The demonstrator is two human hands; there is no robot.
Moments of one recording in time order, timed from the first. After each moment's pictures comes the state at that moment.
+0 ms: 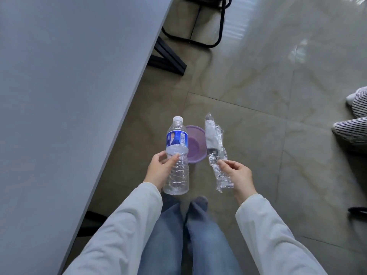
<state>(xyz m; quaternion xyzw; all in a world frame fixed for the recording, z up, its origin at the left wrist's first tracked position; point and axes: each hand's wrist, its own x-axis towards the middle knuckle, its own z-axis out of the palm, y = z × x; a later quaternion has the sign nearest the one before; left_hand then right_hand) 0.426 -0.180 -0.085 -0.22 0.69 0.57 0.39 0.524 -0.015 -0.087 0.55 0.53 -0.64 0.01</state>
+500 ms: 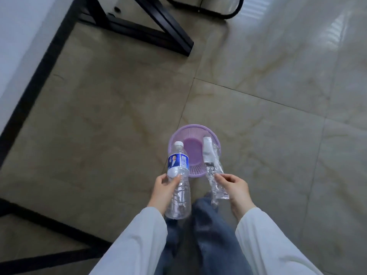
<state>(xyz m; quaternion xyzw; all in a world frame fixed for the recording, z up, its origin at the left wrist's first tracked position) 0.410 -0.128 -0.301 -0.32 0.67 0.51 0.43 0.480 0.034 -0.311 0.56 0.53 -0.62 0.12</state>
